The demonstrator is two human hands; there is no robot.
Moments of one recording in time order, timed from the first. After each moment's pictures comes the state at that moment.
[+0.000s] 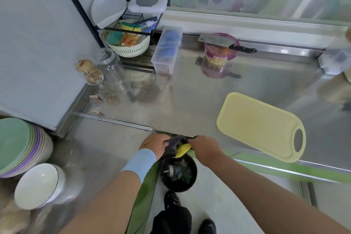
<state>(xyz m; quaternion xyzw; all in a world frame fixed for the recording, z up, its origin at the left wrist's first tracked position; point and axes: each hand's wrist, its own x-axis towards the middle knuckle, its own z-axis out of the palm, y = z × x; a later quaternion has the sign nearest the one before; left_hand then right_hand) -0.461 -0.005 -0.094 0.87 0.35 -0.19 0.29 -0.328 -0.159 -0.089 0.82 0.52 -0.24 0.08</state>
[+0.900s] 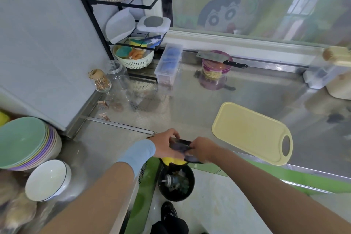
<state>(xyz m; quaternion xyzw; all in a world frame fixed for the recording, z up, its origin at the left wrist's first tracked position) -0.462 -0.022 -0.016 0.84 0.27 -0.25 0.40 -0.332 -0.164 -0.032 0.82 0.43 -0.37 -0.02</state>
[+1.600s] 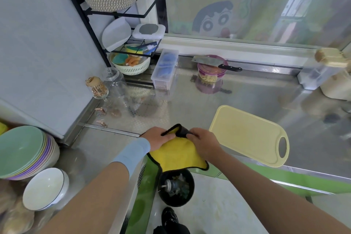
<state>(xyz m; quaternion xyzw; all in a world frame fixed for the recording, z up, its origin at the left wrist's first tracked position) -0.444 -0.010 -0.003 0.83 0.36 -0.17 0.39 -0.322 -0.176 -0.025 0.82 0.32 -0.31 -0.35</state>
